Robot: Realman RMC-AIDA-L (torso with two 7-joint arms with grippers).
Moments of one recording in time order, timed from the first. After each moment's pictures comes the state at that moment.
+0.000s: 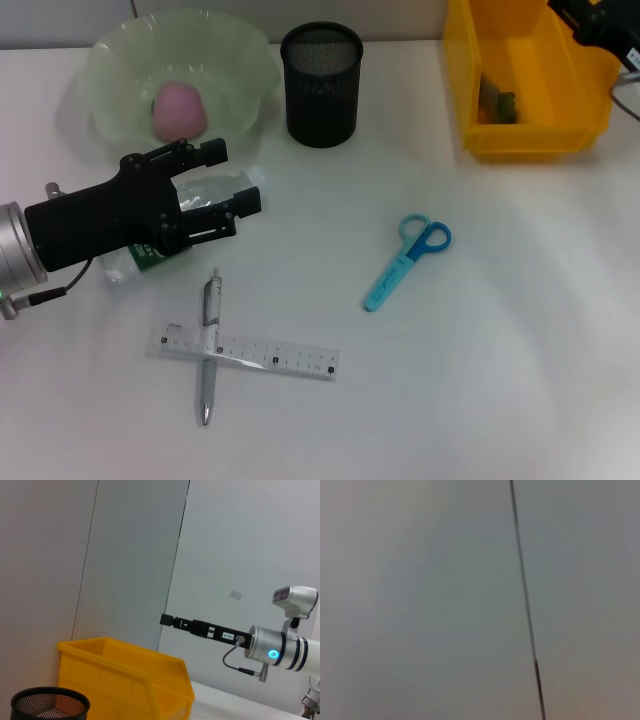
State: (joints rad) left arm -0.43 -1.99 1.02 0.44 1.45 1.55 -1.11; right arm 0.58 2.08 -0.85 -0.30 -0.87 -1.03 0.72
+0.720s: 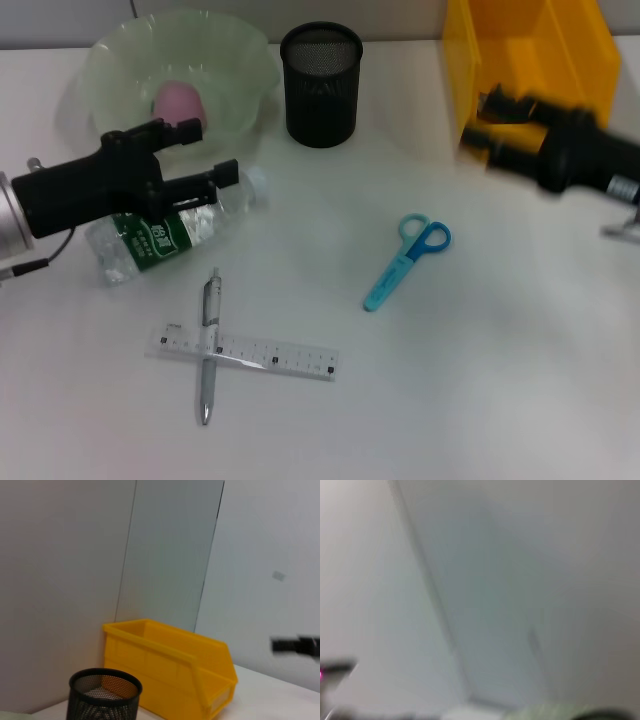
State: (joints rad) left arm -0.45 -1.97 1.01 0.50 1.48 1.43 -1.20; right arm 0.49 1.99 -0.87 -0.38 -1.48 -1.53 1.16
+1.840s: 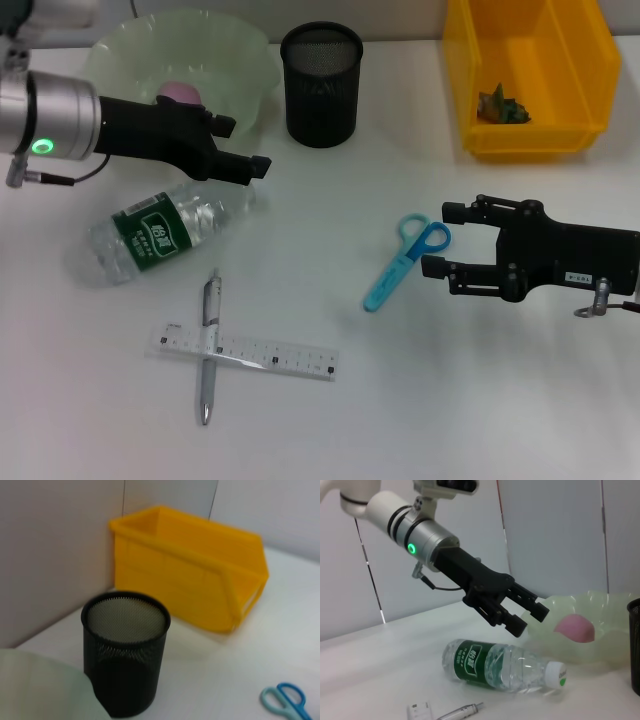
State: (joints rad) left arm -0.68 -2.01 1.01 0.81 2.12 1.29 -1.79; right arm 0.45 2.05 -0.88 -0.52 -1.79 -1.48 1.12
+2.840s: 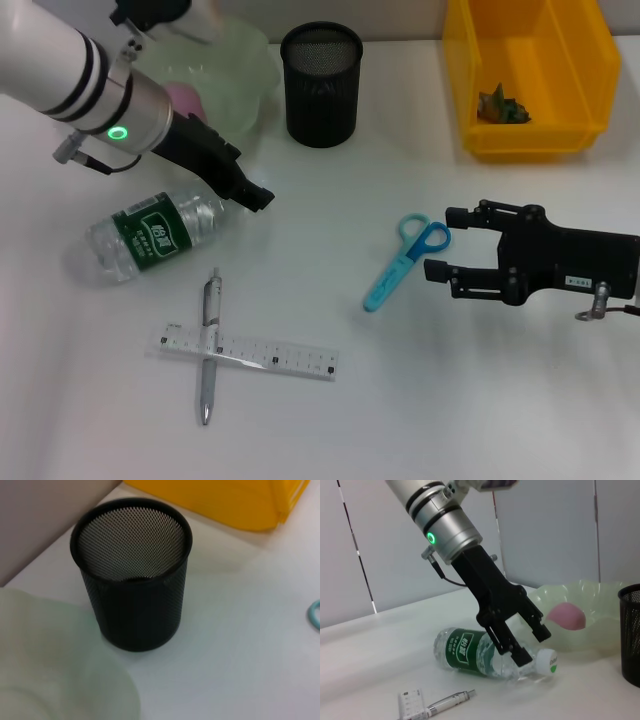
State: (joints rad) left arm -0.88 -2.07 1.10 0.77 2.56 1.21 -2.07; right arm 0.45 2.05 -0.87 -0.51 -1.80 -1.45 1.12
